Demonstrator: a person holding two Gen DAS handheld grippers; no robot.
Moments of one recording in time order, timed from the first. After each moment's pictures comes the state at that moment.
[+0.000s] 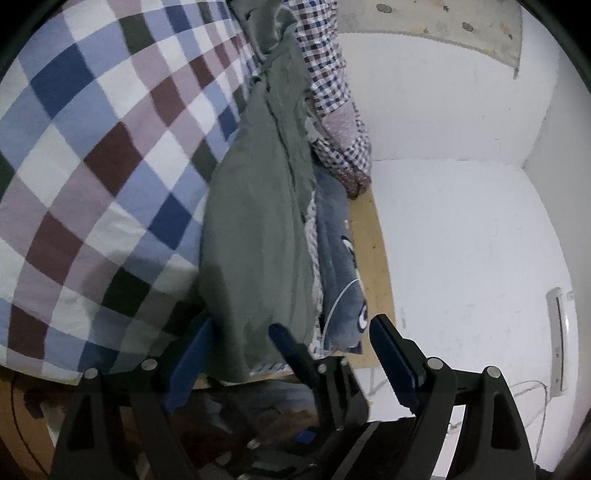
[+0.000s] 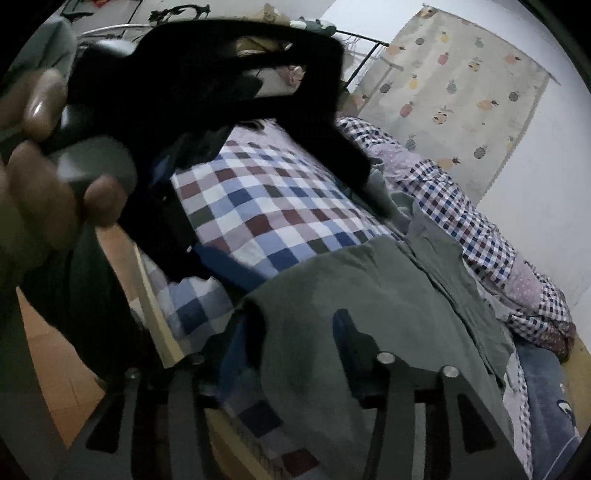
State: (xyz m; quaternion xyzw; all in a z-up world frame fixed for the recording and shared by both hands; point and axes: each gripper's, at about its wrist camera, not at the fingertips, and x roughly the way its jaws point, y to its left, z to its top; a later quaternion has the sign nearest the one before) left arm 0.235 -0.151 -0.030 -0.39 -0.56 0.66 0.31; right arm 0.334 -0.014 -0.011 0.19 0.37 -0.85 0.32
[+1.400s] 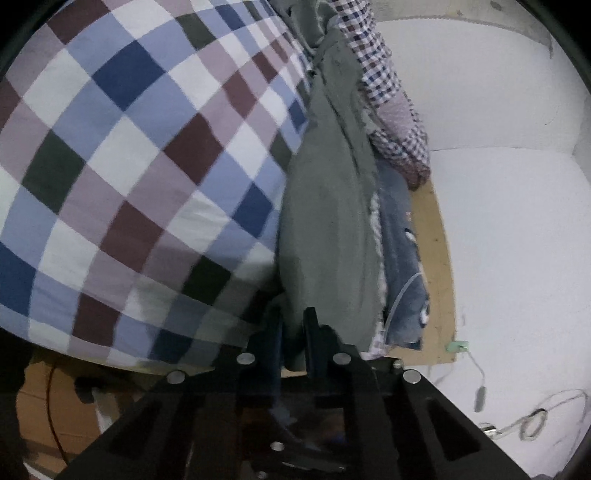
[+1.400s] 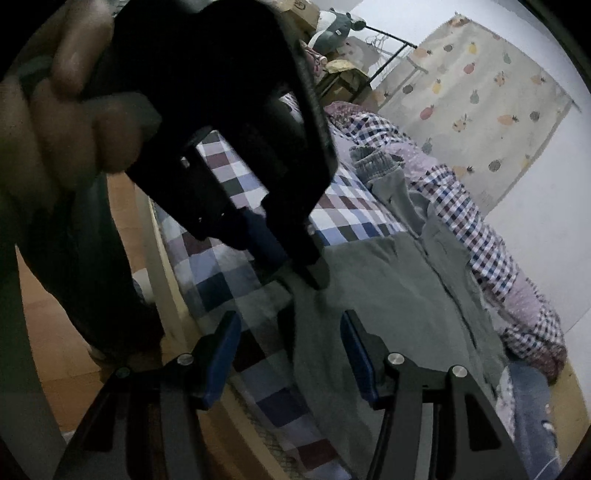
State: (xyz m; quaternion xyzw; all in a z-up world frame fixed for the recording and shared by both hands) left arm 0.244 -0.161 -0.040 -0.47 -0.50 0.69 0.24; right arm 0.339 -0.030 -0.037 0.18 0.43 -0.83 0.31
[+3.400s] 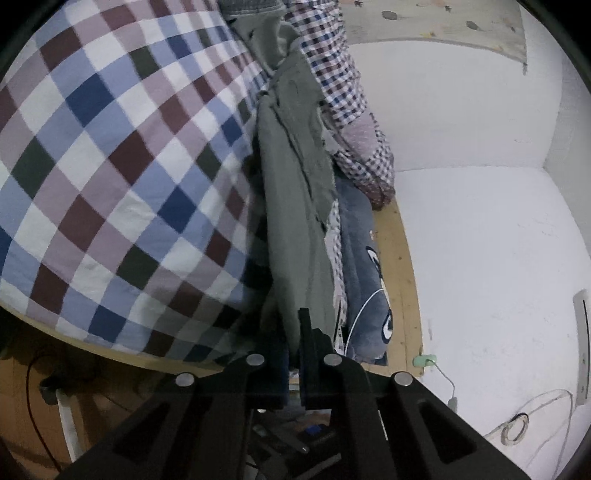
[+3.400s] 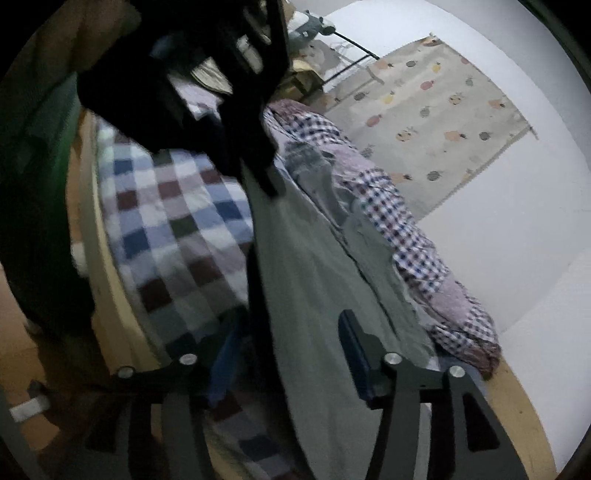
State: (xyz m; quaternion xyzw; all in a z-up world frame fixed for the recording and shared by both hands) left arm 0.263 -0.158 0.001 -0.40 -0.53 0.70 0.25; right arm 0.342 0.032 -0.030 0.13 0.47 -0.85 0.18
